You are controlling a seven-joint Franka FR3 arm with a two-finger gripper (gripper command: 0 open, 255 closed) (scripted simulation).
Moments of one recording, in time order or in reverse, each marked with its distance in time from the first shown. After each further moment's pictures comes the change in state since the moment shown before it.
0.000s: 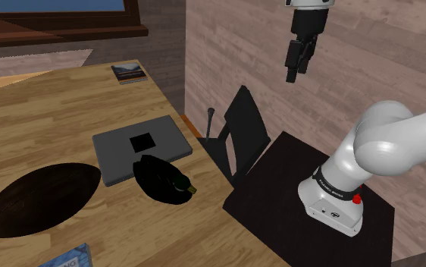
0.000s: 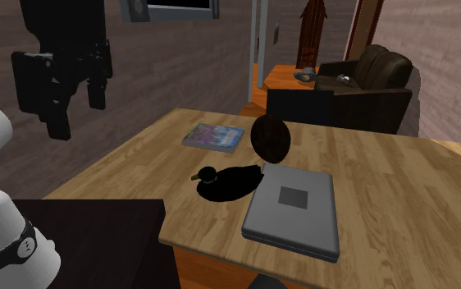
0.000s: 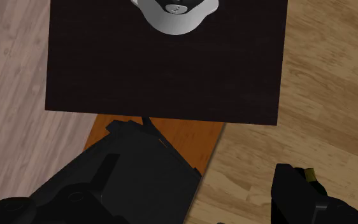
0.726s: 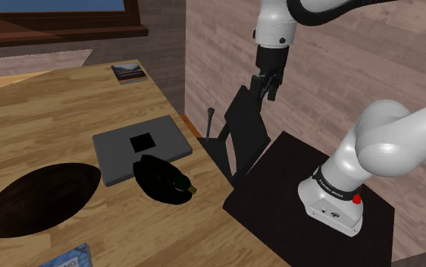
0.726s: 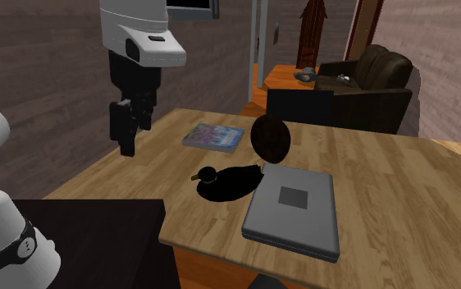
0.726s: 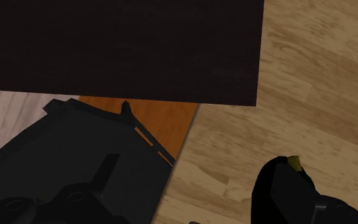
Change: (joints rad) arm 0.068 0.131 0.137 -0.115 0.130 0.269 0.140
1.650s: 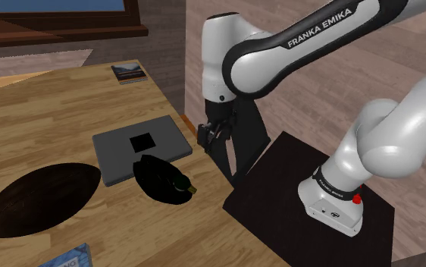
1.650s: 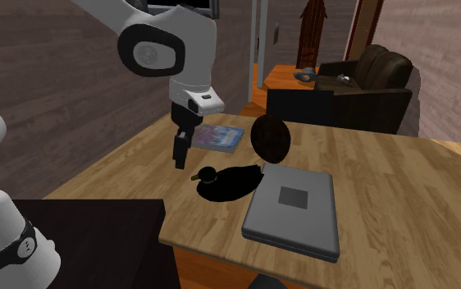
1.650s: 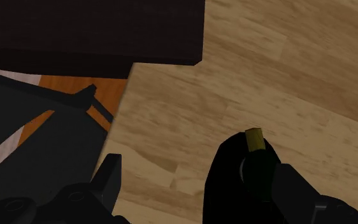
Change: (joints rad) arm 0.083 0.425 0.206 0.035 0.101 0.446 0.204
